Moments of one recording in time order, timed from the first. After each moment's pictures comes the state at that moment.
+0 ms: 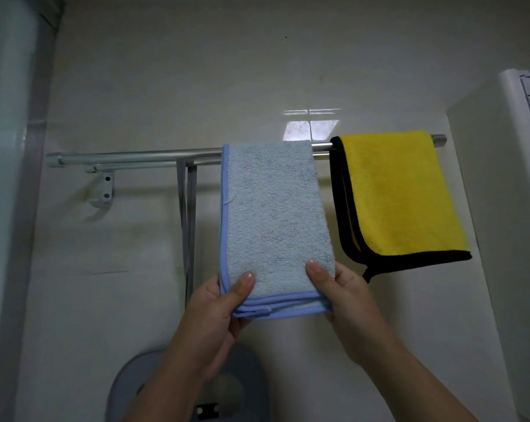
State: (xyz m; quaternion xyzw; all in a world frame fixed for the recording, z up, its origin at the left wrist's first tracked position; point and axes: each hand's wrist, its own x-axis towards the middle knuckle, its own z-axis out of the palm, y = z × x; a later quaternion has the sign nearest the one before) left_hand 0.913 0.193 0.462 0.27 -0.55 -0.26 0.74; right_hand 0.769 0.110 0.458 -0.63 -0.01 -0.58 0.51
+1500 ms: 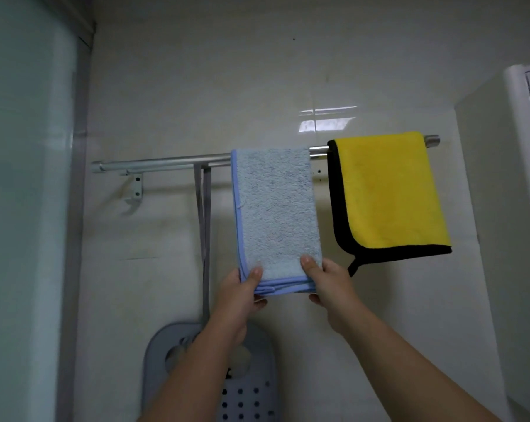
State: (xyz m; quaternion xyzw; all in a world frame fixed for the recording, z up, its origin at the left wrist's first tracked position) left_hand 0.889 0.179 0.459 0.46 -0.42 -0.19 0.76; right_hand 0.770 0.104 0.463 -0.64 0.18 -0.55 0.50
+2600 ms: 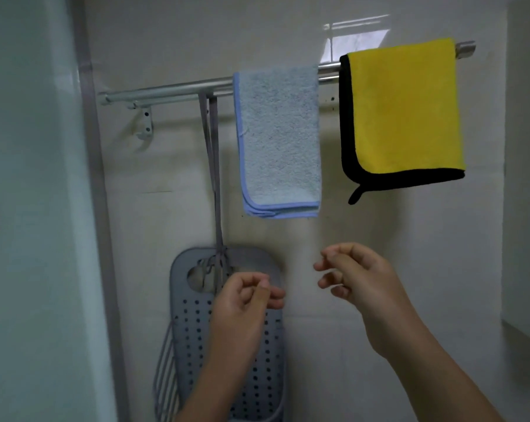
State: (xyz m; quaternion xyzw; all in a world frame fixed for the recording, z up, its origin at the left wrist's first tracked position) left_hand 0.821 0.265 0.362 0.52 -0.45 -0.05 0.73; right_hand 0.703 0.176 0.393 -0.62 0.15 -0.53 0.55
